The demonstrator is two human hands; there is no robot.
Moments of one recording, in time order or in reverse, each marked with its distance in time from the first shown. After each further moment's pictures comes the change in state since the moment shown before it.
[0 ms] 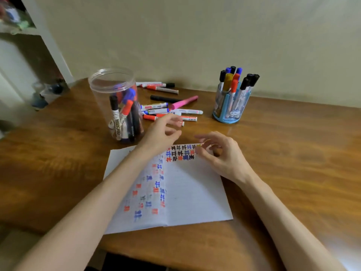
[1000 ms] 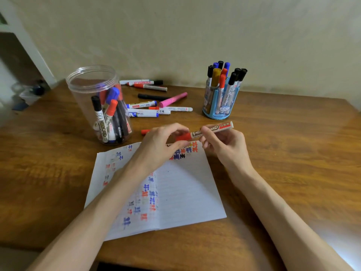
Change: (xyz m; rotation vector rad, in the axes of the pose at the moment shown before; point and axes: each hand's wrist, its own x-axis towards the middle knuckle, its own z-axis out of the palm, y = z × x) left_hand -0.018 0.004 0.021 0.219 -0.066 0.336; right_hand -0.006 -0.001 -0.009 0.470 0.261 0.289
